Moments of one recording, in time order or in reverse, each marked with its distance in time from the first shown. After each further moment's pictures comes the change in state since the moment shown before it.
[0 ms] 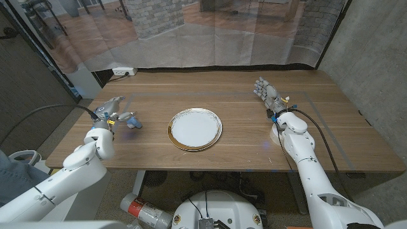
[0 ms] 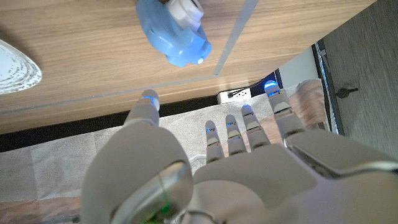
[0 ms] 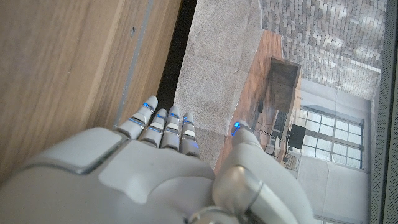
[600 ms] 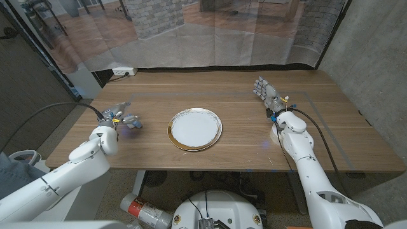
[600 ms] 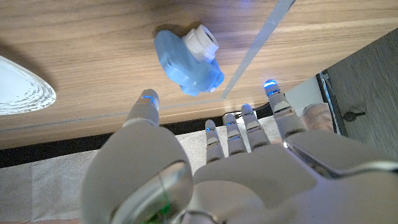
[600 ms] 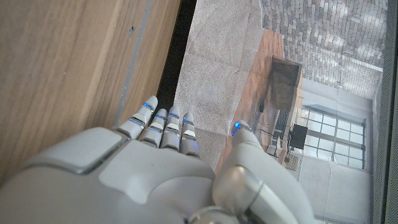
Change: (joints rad) left arm -0.079 0.051 0.090 0.004 -0.085 0.065 -0.063; left_hand 0.004 -0.003 0.000 0.000 -0.004 0.002 0.009 0.000 0.000 0.005 -0.005 0.000 0.000 0.004 -0.004 0.000 0.000 0.013 0.002 0.000 0.000; right arm 0.021 0.003 0.000 0.036 0.000 0.013 0.005; right_hand 0.000 0.000 0.000 0.000 0.000 0.000 0.000 0.000 0.000 0.000 0.000 0.000 0.000 0.000 0.000 0.000 0.000 0.000 0.000 -0.006 0.000
